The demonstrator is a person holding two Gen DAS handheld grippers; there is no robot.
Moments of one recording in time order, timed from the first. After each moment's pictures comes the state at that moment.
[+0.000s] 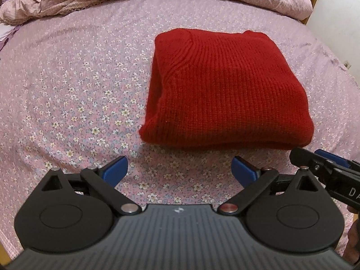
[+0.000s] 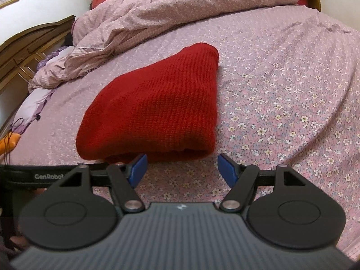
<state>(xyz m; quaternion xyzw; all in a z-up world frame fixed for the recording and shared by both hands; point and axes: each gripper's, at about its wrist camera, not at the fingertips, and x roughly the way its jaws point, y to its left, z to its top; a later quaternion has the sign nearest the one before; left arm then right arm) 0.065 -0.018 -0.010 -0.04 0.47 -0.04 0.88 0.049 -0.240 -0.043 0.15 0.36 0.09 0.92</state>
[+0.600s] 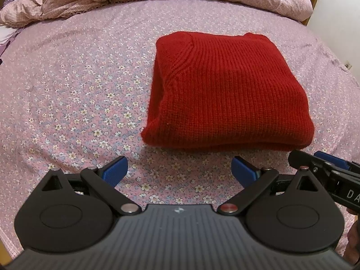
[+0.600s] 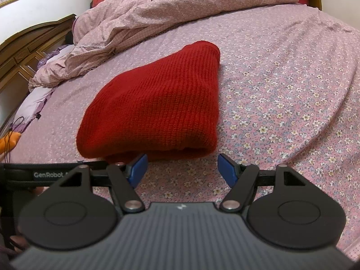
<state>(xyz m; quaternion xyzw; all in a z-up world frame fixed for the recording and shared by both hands) 0.061 -0.019 -0.005 -0.03 0.47 -0.03 0.88 0.050 -0.239 -0.042 0.14 0.36 0.09 0.92</state>
